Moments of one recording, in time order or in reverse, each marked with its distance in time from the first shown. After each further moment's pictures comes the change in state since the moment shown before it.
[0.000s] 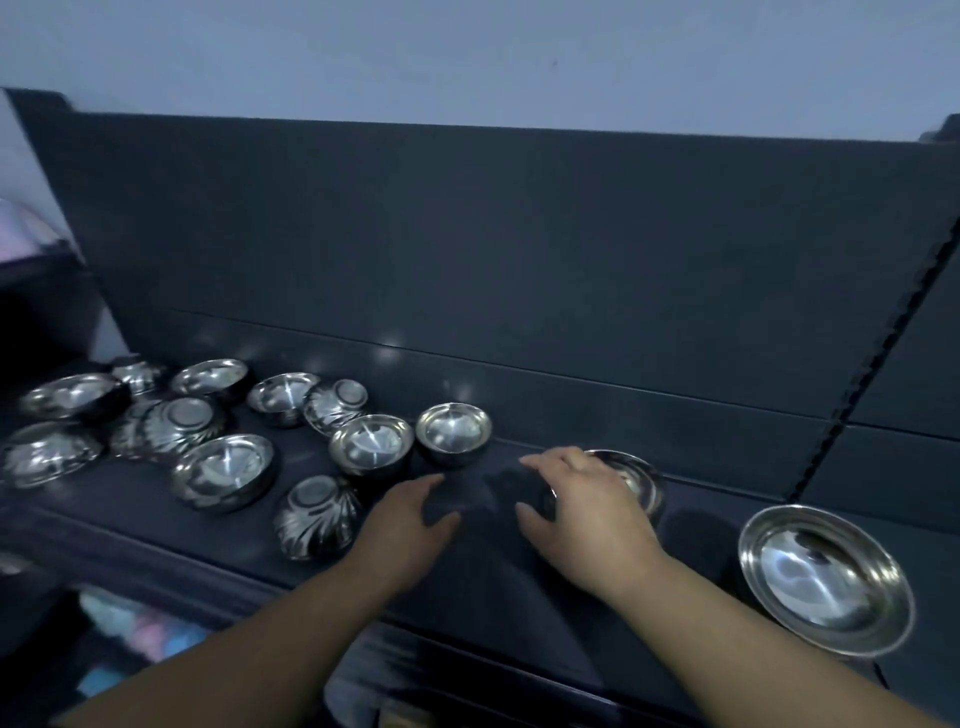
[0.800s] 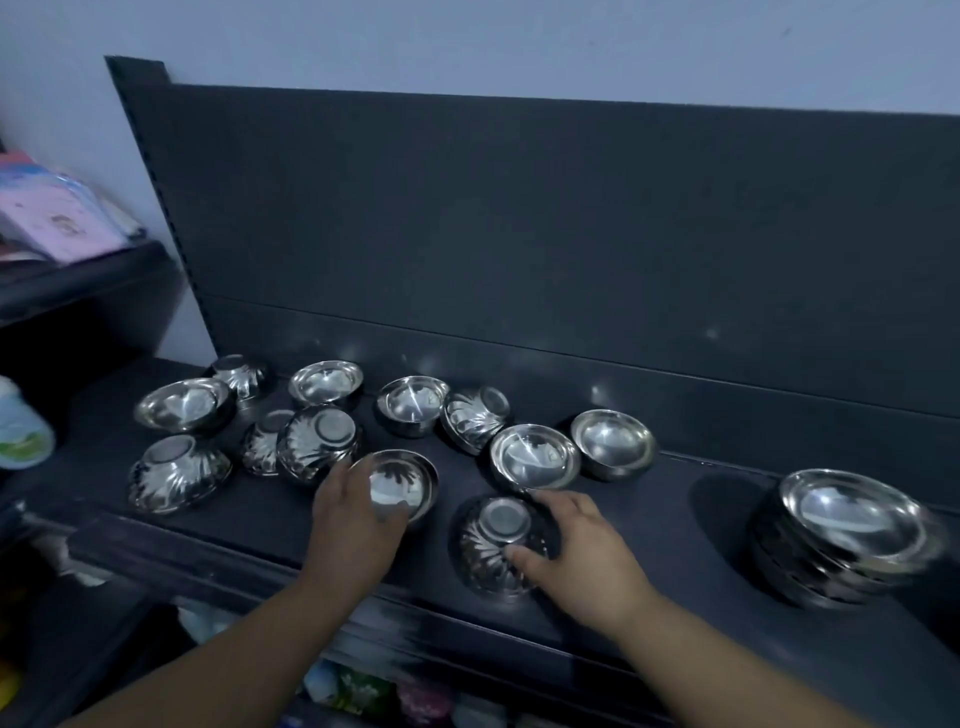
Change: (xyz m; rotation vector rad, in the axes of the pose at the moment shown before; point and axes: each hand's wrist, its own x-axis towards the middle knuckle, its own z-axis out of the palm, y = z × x) left_hand 0.034 -0.212 -0.149 0.048 0.226 -0.132; right_hand 0.066 -0.167 0.140 0.255 -0.162 0.178
